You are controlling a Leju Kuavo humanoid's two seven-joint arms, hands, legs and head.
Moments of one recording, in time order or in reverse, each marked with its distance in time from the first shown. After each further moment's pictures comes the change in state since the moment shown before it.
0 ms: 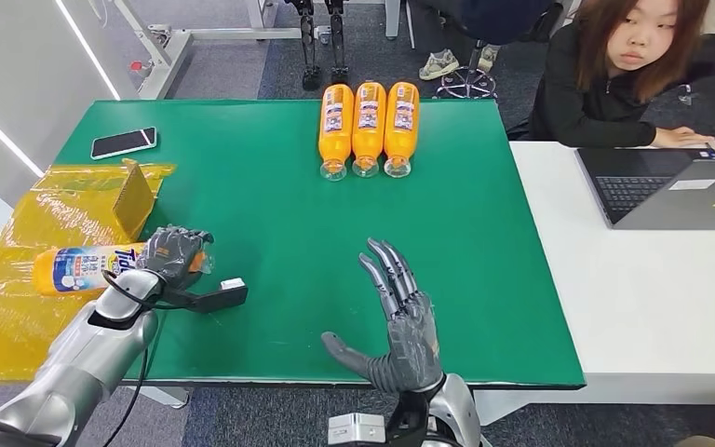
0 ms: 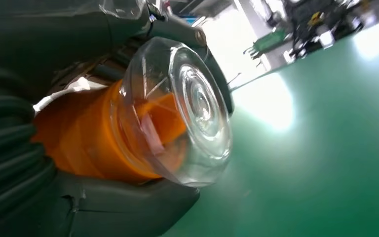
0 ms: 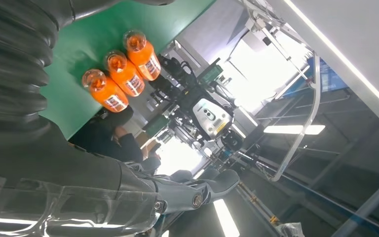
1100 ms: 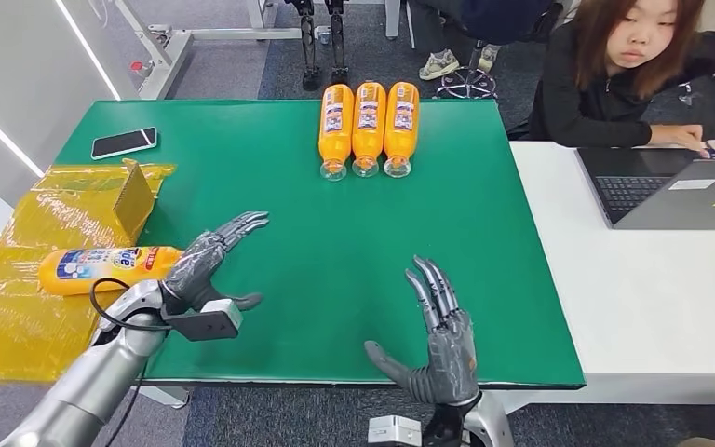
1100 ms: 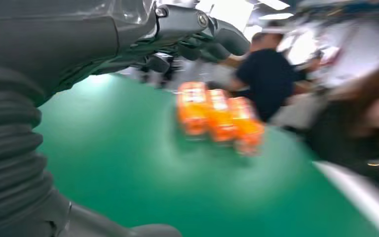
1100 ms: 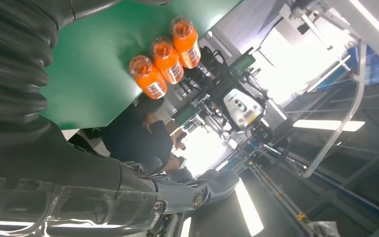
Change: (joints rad) left arm 0.176 0.023 -0.067 -0.472 0.806 -0.246 -0.582; right arm 0.116 -0.045 -0.156 -0.021 -0.002 -0.001 -0.071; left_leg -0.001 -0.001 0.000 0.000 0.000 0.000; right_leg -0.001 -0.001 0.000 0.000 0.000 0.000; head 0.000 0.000
